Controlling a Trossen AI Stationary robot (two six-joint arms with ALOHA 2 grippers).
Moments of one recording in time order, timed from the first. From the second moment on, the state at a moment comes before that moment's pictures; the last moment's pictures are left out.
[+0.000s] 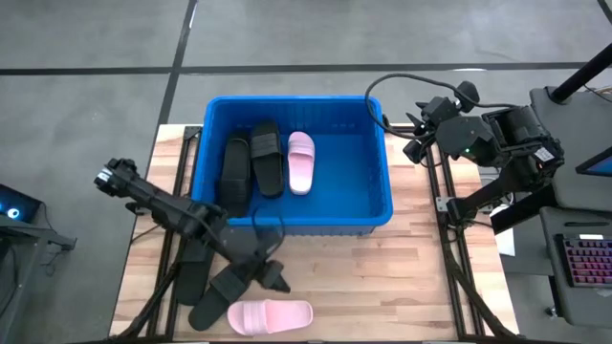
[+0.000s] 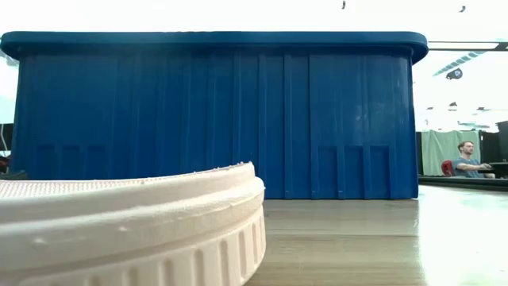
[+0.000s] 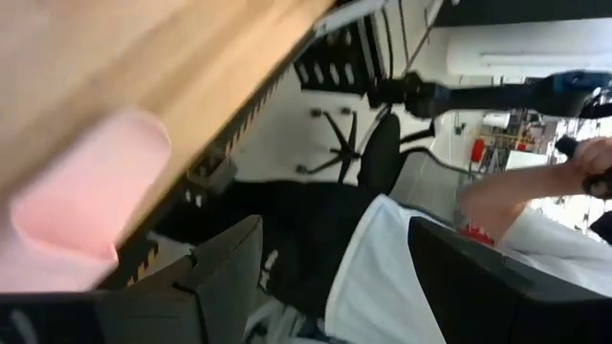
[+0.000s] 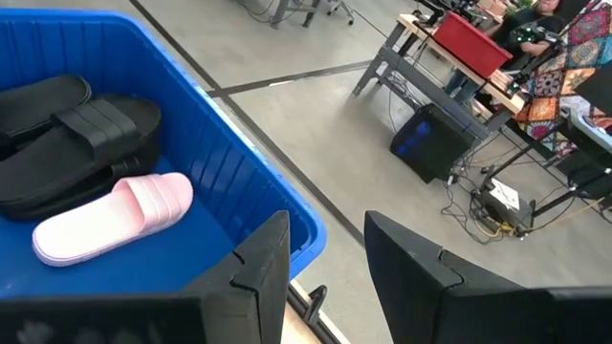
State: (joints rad) left arm -0.48 1.44 1.46 -0.56 0.11 -1.53; right arm 0.14 1.38 2.13 -1.57 0.99 0.28
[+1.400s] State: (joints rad) left arm -0.66 1.85 1.47 -0.87 0.23 -2.30; right arm 0.14 1.38 2.04 -1.57 0.99 0.28
